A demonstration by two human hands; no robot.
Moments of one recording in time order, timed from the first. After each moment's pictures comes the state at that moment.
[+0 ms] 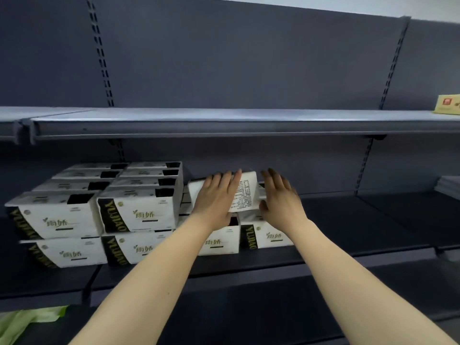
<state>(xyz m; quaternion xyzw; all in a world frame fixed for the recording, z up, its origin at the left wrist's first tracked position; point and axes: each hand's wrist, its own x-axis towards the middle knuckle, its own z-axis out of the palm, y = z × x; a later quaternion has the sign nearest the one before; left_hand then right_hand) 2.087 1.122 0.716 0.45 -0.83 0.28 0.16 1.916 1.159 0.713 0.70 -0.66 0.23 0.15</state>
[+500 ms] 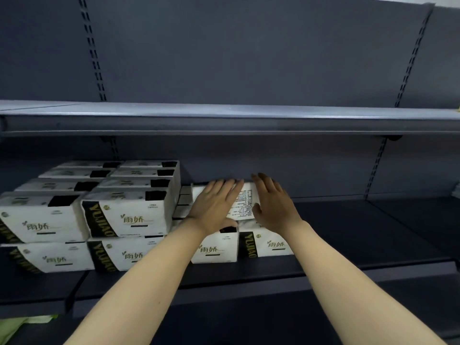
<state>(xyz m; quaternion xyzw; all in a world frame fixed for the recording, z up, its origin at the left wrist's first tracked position) 2.084 1.080 0.696 0.38 -0.85 0.31 0.16 1.911 1.118 0.705 0.75 -0.61 0.22 0.10</state>
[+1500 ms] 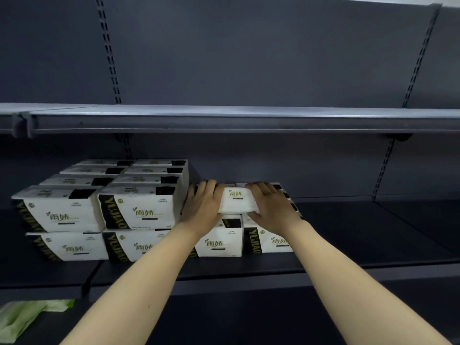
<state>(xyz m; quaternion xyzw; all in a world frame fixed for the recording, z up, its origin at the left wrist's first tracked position) 2.108 1.098 0.687 0.50 -0.81 0.25 0.20 1.916 1.128 0.701 0.80 -0.55 0.19 0.12</state>
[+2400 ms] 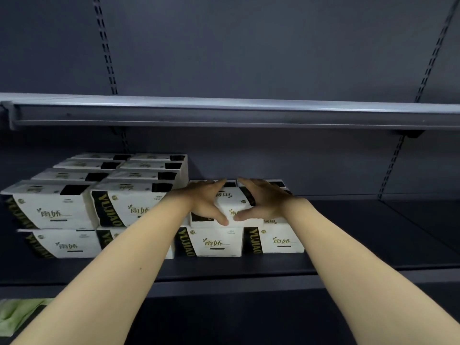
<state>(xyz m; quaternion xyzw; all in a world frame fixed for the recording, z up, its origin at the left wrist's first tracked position) 2.116 1.068 0.726 0.52 -0.85 -0.08 0.02 1.916 1.092 0.718 0.82 -0.56 0.11 -0.09</state>
